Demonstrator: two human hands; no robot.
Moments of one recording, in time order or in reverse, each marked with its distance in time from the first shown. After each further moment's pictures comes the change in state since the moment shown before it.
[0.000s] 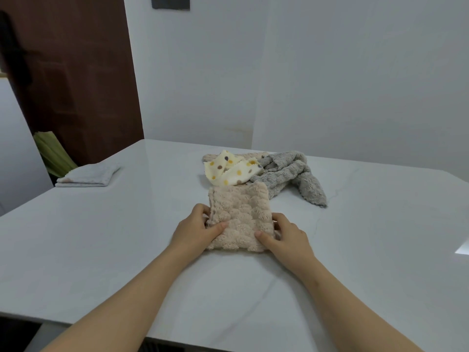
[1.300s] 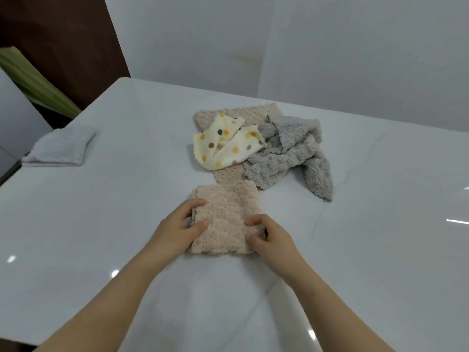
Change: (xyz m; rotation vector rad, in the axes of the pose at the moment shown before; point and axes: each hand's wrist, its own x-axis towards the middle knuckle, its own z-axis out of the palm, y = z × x) left_hand 0.029 0.030 -0.019 -0.295 -0.198 -0.270; right_hand 0.048 -0.018 -0.020 0.232 -0.380 0.265
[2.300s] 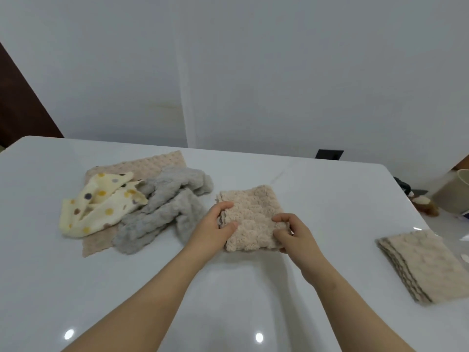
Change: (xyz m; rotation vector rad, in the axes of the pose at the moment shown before) left_hand 0.107 0.167 0.280 0.000 -0.088 0.096; right_hand 0.014 0.100 -0.299 0.415 0.271 0.100
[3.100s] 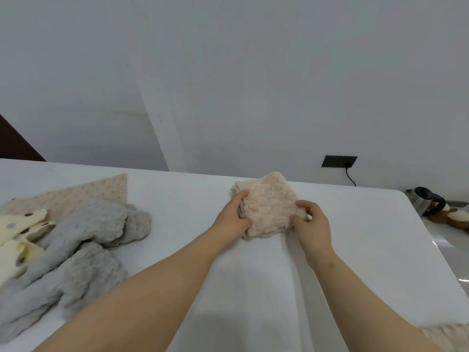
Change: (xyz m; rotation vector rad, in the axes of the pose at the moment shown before) left_hand 0.222 0.022 0.149 0.054 -0.083 -0.147; right_hand 0.231 0.033 -0.134 0.019 0.276 -0.077
